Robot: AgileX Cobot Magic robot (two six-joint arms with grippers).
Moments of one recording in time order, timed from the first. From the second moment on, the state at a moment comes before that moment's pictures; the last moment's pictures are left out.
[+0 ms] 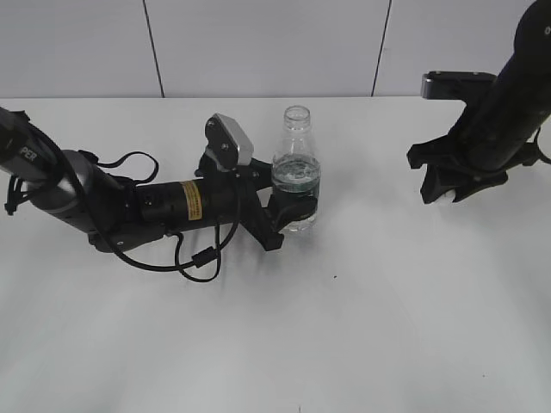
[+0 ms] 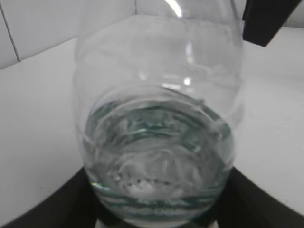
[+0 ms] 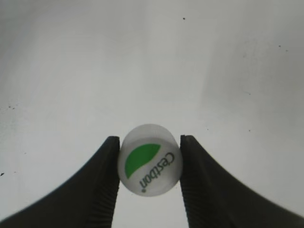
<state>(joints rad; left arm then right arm) -0.43 2.33 -1.13 0.86 -1.00 -0.33 0.20 1.91 -1.25 0.19 0.75 -0.15</state>
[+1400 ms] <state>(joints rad) -0.39 2.33 -1.13 0.96 -1.01 -0.34 0.20 2.02 -1.19 0.20 0.60 -0.24</state>
